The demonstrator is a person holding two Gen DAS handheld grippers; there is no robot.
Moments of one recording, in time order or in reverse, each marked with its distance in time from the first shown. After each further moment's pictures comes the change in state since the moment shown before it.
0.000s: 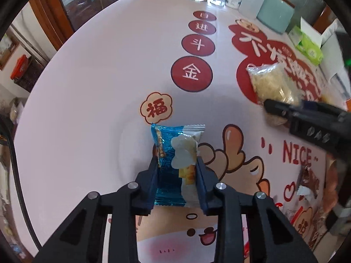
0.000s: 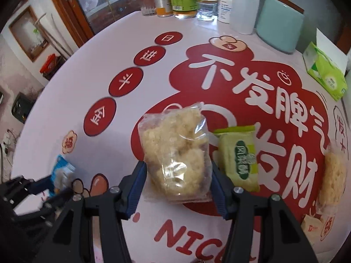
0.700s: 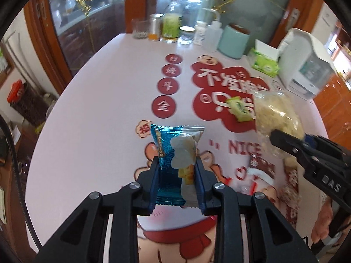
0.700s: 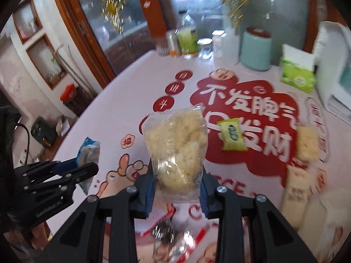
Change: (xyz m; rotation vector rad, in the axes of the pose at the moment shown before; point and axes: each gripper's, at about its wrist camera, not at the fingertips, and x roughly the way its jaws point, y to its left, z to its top) left arm -0.131 -0.016 -0.031 0.120 -0.190 -0.095; right arm -0.147 0.022 -0.072 0.117 -0.231 0.077
